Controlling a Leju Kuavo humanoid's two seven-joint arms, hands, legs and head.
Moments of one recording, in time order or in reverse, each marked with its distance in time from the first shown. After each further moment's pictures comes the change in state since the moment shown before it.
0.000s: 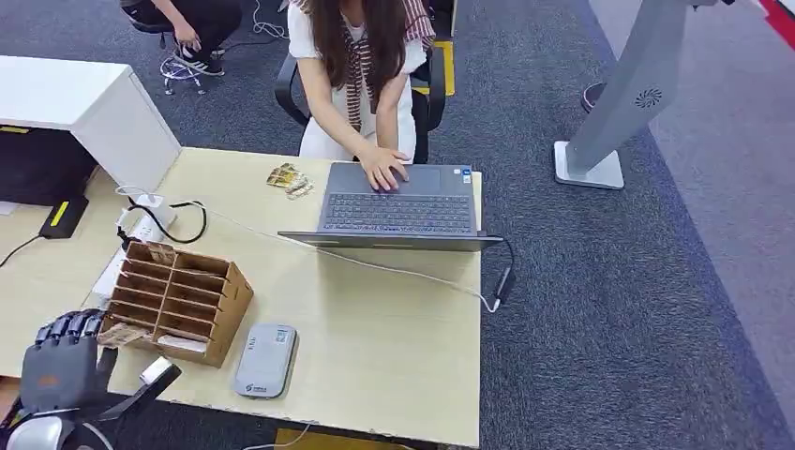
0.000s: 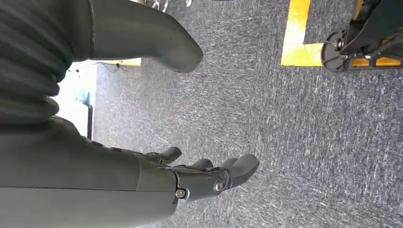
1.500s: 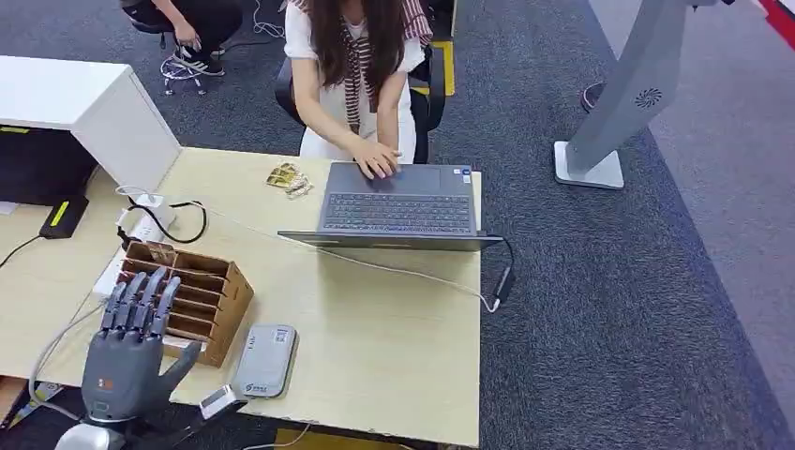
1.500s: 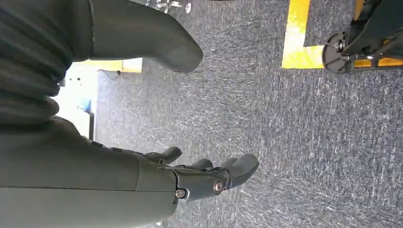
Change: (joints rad) left arm 0.198 -0.029 -0.344 -0.493 0.035 -0.074 0.076; right arm 0.005 0.000 0.000 0.000 -0.024 -0.009 0.001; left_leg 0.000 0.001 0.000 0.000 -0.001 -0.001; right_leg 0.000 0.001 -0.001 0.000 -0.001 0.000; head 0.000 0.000
